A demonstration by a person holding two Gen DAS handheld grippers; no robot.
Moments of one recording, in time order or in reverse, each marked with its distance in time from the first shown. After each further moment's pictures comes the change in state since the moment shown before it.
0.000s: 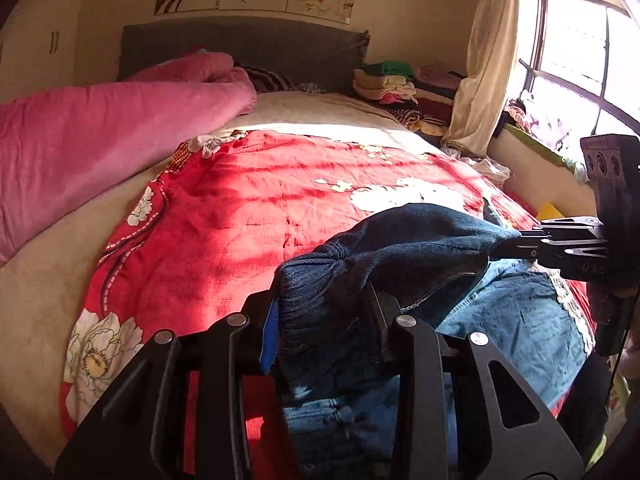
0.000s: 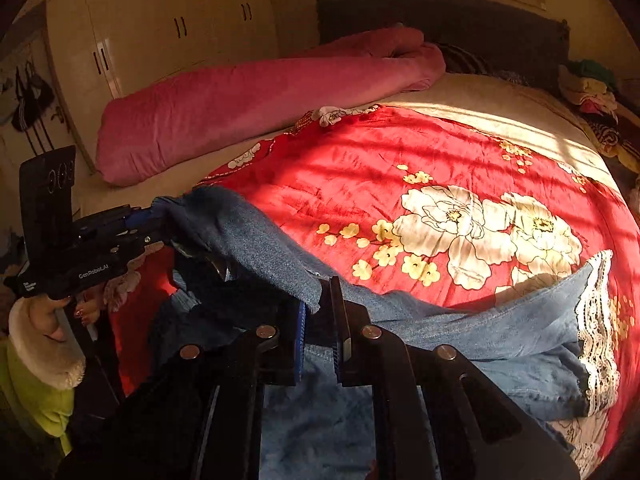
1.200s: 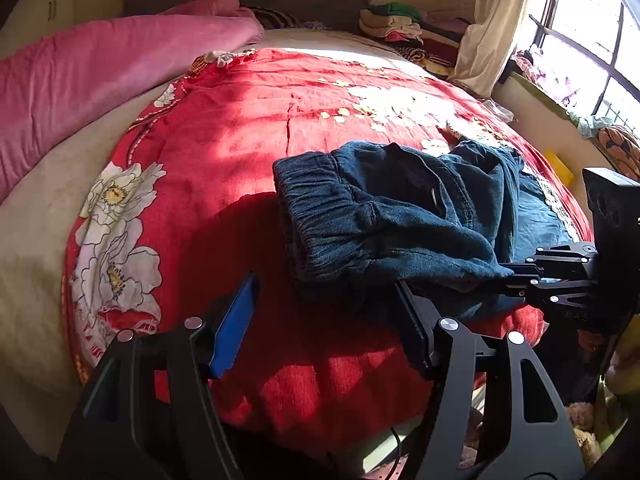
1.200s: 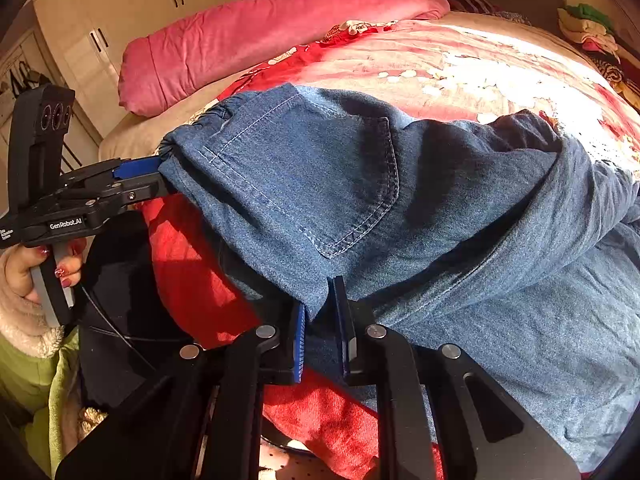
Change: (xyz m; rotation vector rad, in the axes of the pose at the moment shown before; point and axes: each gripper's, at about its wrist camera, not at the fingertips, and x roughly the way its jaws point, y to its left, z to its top) left arm -0.052 -0.006 -0.099 -0.033 0.226 0.029; right arm 0.014 0.071 -0.138 0.078 0.161 0.037
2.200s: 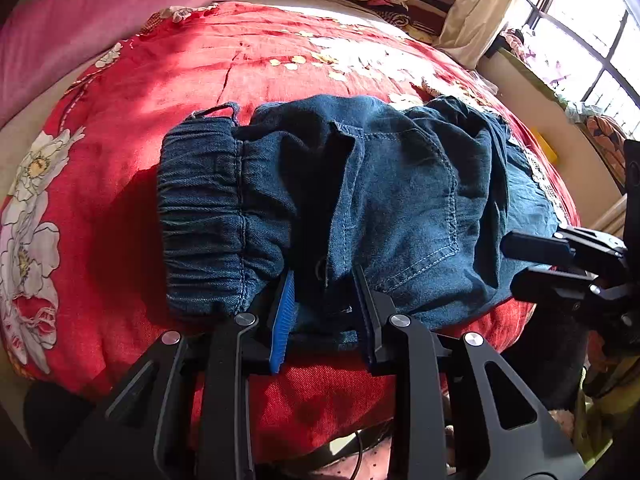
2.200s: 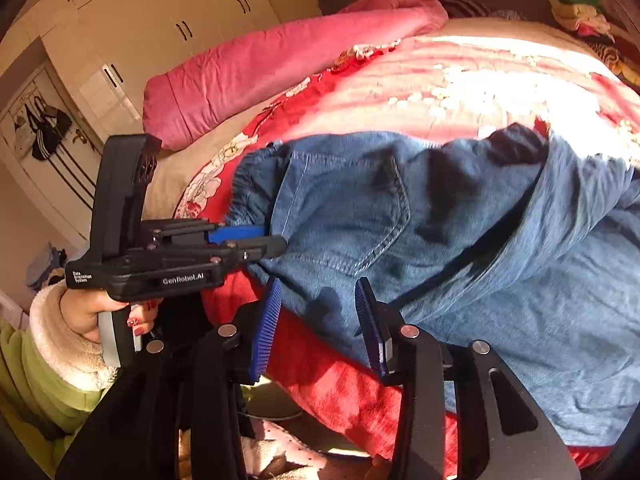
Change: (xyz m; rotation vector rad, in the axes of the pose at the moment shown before) left arm 0.053 -0.036 0.000 -0.003 0.144 -0.095; right arm -0.045 0.009 0.005 0.034 -0.120 0.056
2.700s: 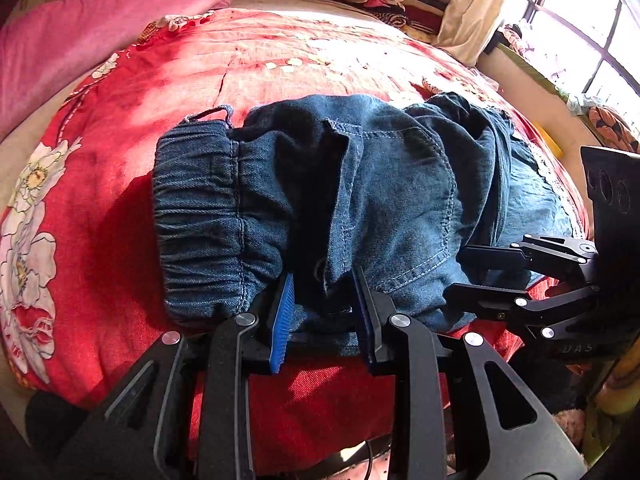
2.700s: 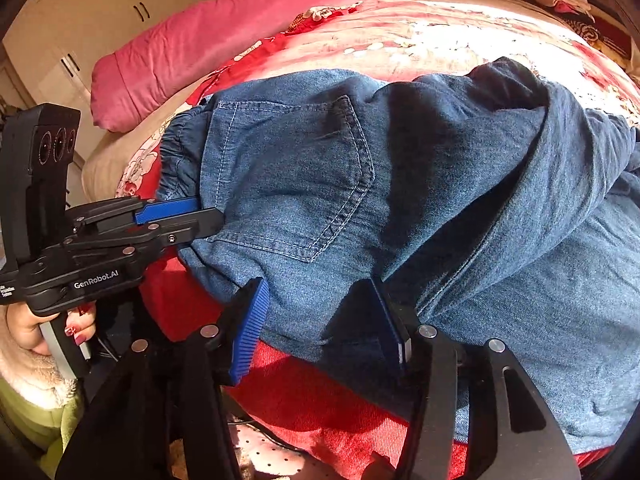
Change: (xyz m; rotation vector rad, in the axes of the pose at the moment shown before) left arm 0.004 -0.005 -0.002 0.031 -0.022 0.026; right arm 0.054 -0.025 -0.016 0.105 0.131 -0.069
